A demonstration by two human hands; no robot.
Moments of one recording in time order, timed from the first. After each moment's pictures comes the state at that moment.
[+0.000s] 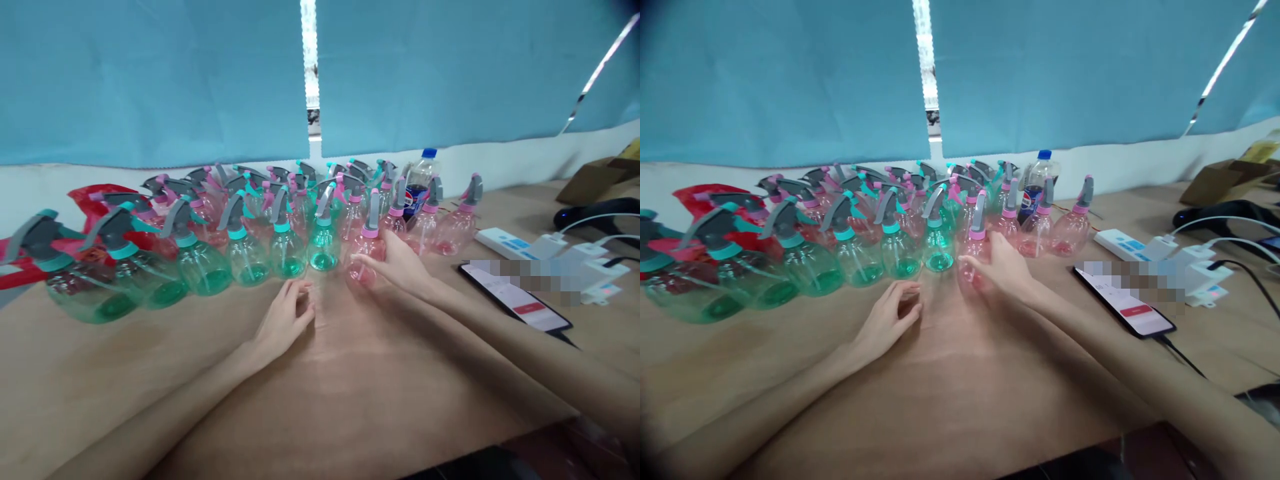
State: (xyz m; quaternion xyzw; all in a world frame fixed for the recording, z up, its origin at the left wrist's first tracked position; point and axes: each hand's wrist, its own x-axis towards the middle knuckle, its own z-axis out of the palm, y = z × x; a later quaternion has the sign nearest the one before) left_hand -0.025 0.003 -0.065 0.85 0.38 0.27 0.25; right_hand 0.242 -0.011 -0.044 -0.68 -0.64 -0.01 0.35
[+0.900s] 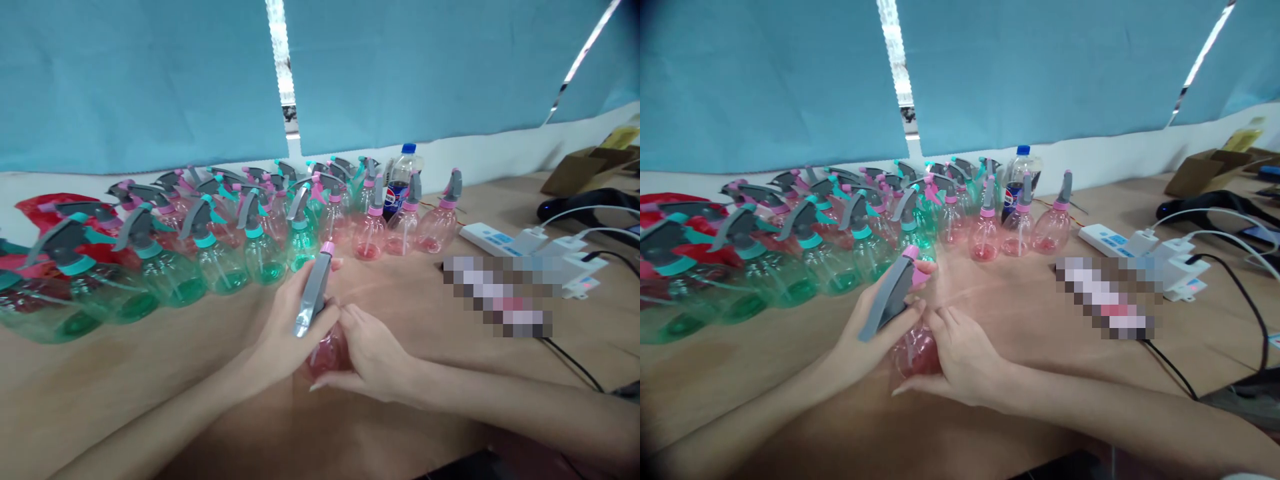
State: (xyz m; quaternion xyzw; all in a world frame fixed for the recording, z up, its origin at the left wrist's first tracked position) left_hand 0.041 -0.039 0.009 0.81 0.29 0.35 0.38; right_hand 0.185 -0.102 -0.065 -0.46 -0.80 0.09 0.38
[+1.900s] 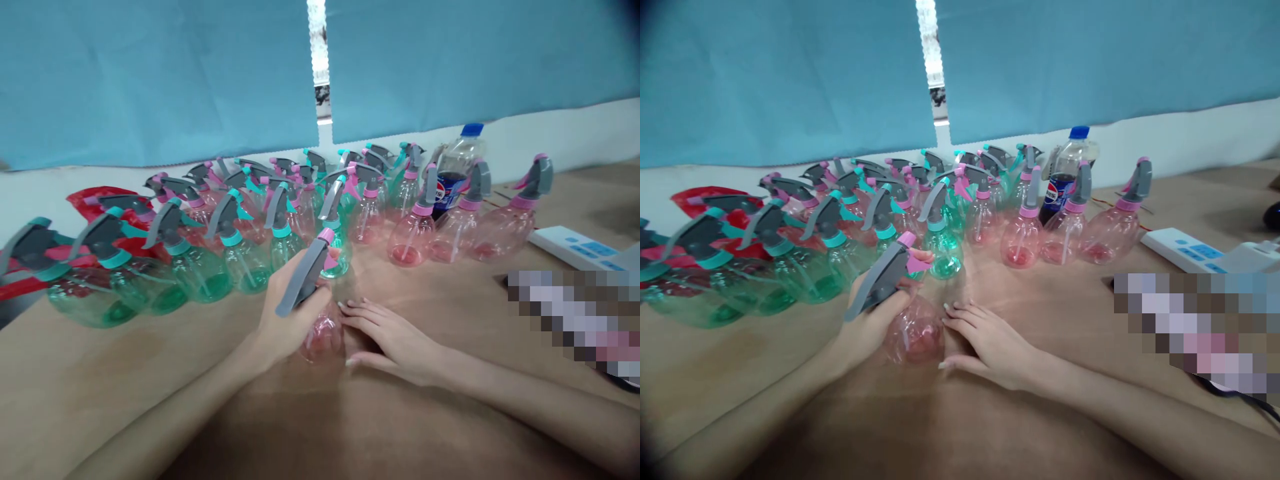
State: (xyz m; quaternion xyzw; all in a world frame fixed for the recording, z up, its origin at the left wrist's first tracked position) left_hand 0.020 0.003 0.008 0.78 0.37 0.40 0.32; right_hand 0.209 -0.051 -0.094 -0.43 -0.85 0.16 0.25
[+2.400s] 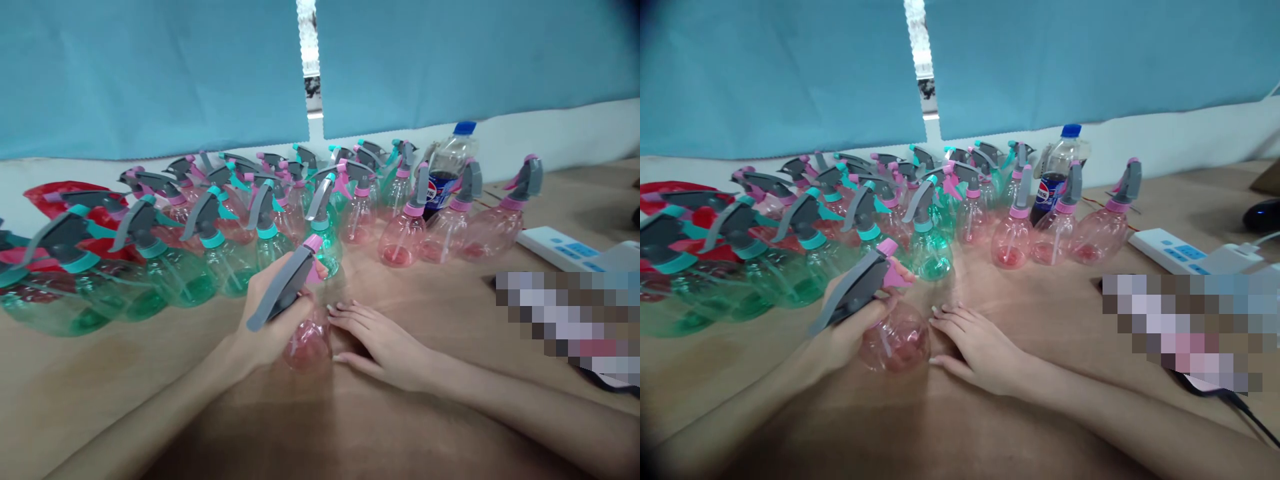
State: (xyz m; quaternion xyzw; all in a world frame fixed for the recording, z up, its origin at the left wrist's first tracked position) left_hand 0.015 0.009 0.014 0.80 0.34 0.37 0.33; right_hand 0.209 -0.051 -0.094 -0.42 -0.85 0.16 0.26
